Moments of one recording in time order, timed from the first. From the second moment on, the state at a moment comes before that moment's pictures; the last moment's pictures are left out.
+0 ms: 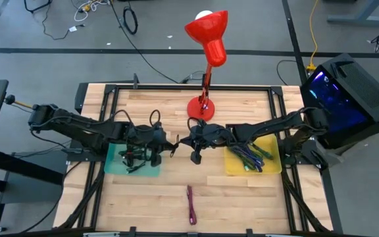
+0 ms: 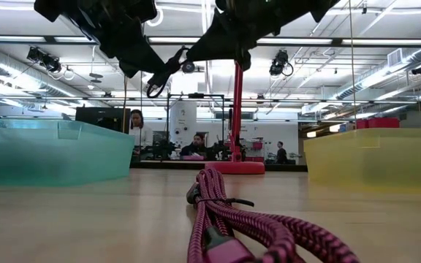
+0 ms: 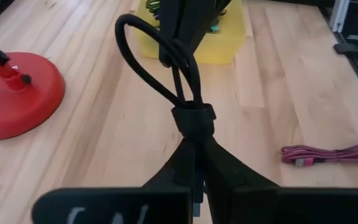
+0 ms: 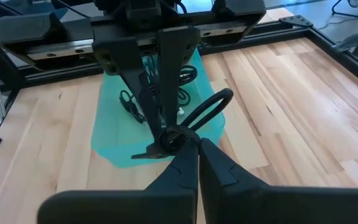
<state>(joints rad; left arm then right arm) -0.12 1.21 0.72 -0.08 -0.12 -0.17 0.10 1.68 1.14 0.08 0.17 0.20</state>
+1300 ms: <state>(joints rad) -0.28 1.01 0.72 -1.05 -0.09 -0.73 0.00 1.68 1.13 -0.06 0.11 0.22</state>
